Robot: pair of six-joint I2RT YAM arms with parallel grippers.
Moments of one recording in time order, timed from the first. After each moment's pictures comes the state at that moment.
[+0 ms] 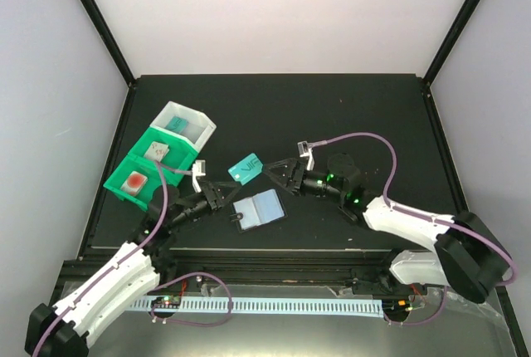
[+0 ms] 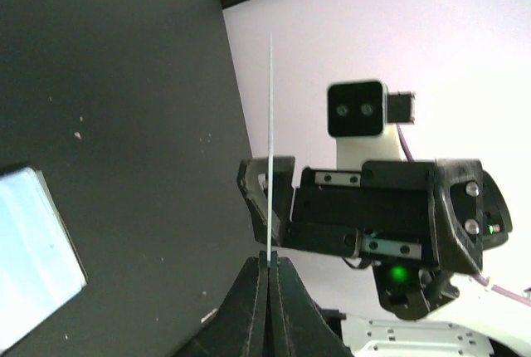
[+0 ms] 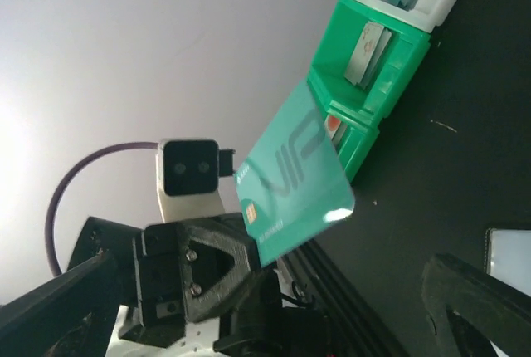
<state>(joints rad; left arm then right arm) -0.53 0.54 0.20 0.24 0.48 -1.22 0.75 1.27 0.53 0.62 -0.51 1.21</state>
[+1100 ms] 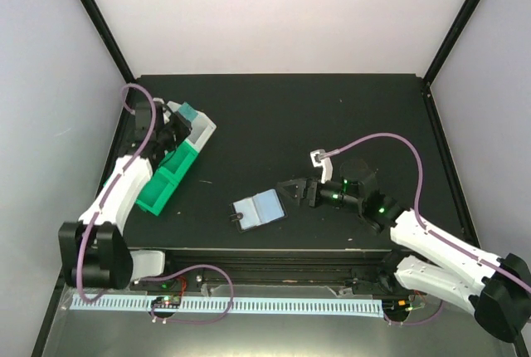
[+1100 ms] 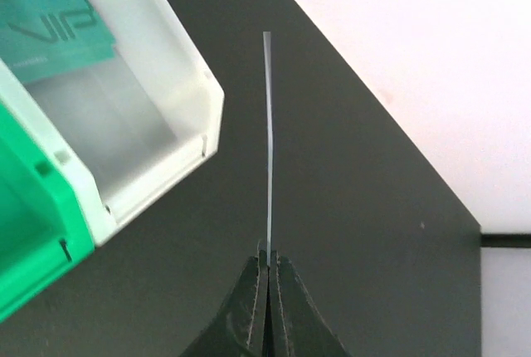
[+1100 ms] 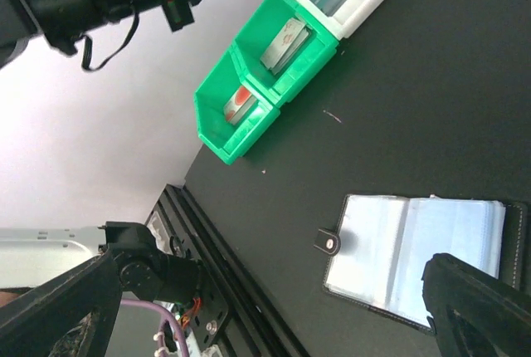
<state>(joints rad) -0.03 1.22 0.90 -0.26 0.20 -0.84 0.75 0.94 0.55 0.05 -0.42 0.74</state>
